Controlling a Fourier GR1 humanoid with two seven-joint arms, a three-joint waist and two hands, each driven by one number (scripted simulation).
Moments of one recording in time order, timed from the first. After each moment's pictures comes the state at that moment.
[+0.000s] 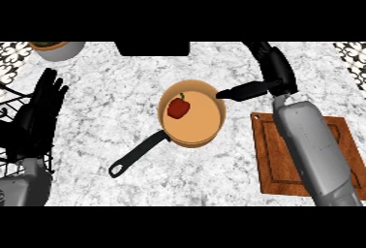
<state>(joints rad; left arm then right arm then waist) -0.18 0.20 0.13 -1.65 0.08 0.10 0.23 -0.70 -0.18 0.03 -1.10 0.01 -0.03 -0.06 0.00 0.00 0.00</state>
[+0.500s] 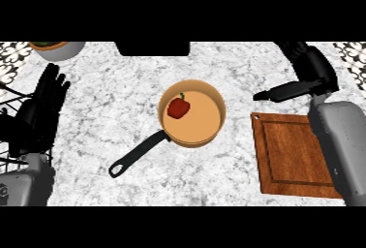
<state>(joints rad) -0.21 0.19 0.13 -1.65 0.06 0.11 0.25 -0.66 -0.31 -0.08 -1.07 -0.05 0.17 -0.11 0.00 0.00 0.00</state>
